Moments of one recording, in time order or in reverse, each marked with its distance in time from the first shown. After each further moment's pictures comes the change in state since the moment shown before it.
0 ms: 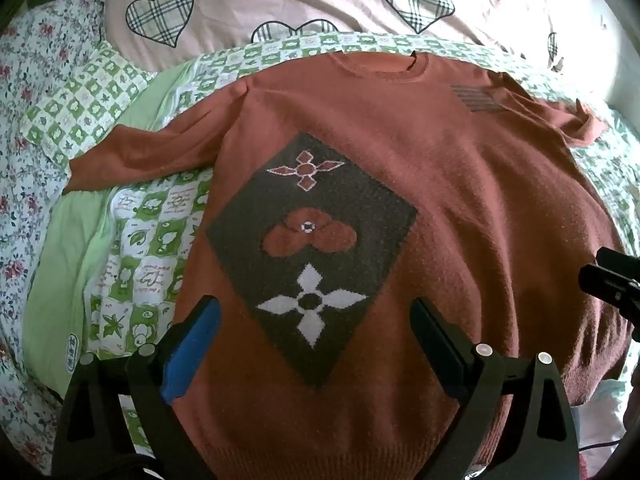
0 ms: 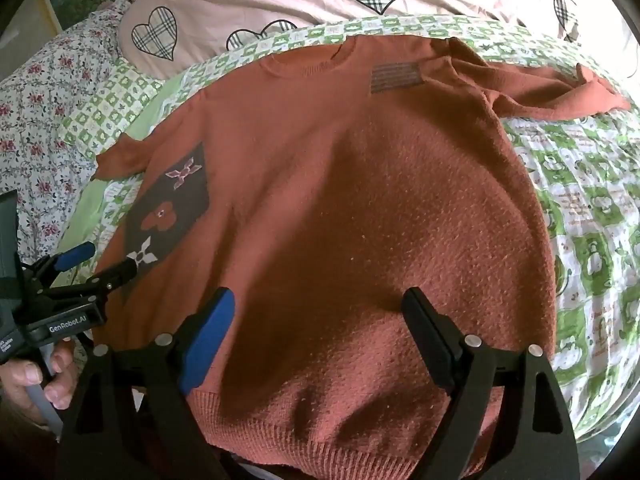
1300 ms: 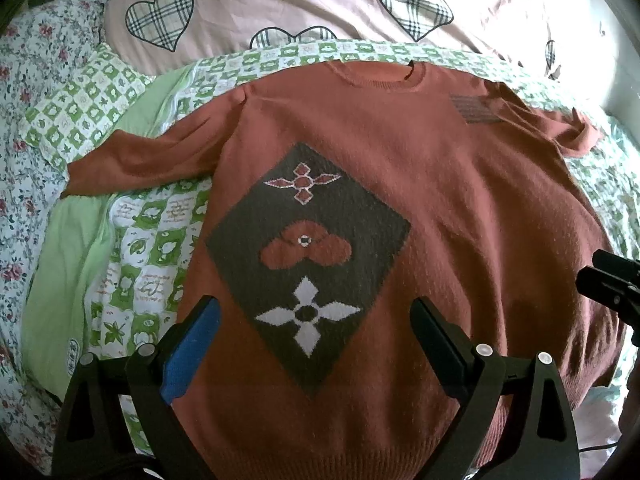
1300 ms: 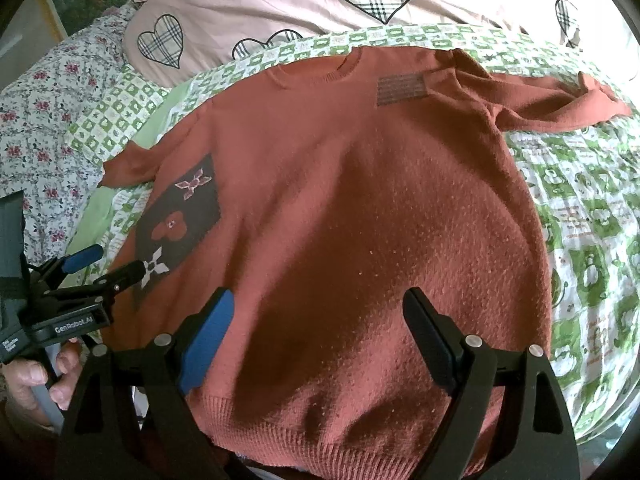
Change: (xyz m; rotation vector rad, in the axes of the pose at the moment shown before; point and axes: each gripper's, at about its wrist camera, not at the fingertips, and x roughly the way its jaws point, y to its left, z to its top) left arm -0.005 -0.001 0.009 0.023 -0.015 0.040; right arm -0.009 0.006 0.004 0.009 -0.019 0.016
